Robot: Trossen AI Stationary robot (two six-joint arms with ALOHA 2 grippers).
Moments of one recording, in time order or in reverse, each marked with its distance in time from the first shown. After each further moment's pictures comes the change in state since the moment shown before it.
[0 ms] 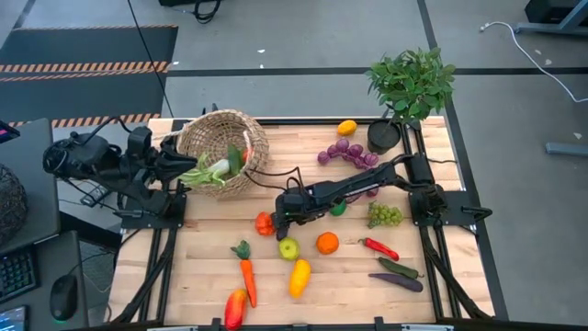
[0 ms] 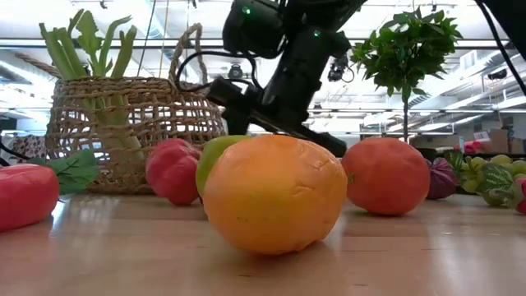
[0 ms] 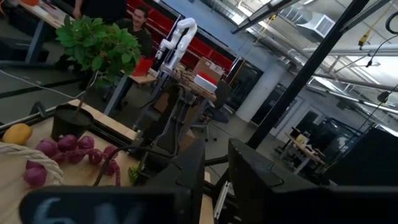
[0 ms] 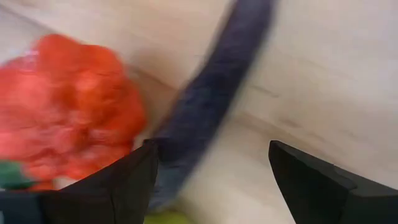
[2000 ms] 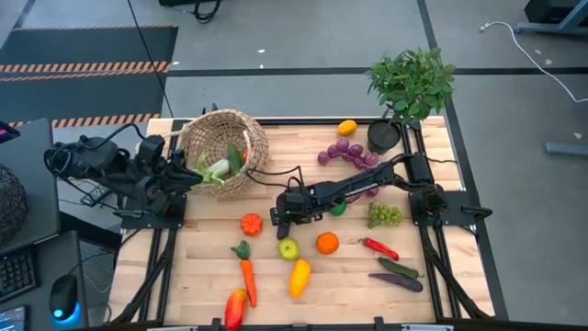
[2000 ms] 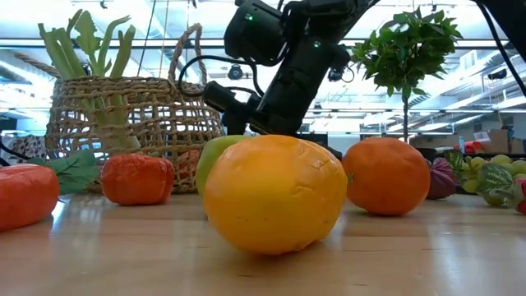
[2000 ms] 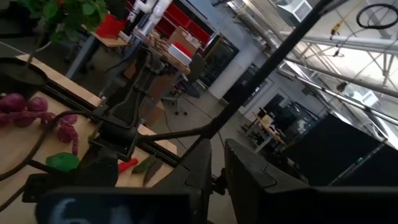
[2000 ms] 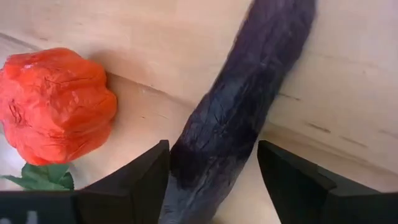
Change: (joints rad) left arm 0.000 0.053 0.000 0.010 0.165 -0.145; right arm -0.007 0.002 -0.057 0.142 -0.011 0.140
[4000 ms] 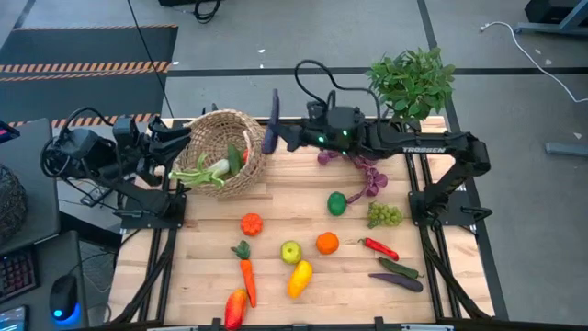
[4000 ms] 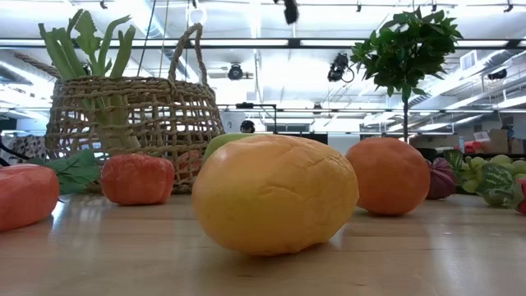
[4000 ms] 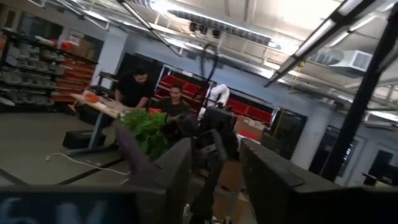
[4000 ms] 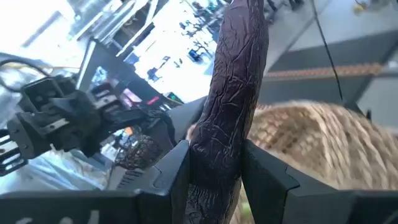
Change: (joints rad) left arm 0.001 -0.001 0.000 0.299 -0.408 0.504; right arm -0.191 -0.491 0.100 0.422 0.236 -0.689
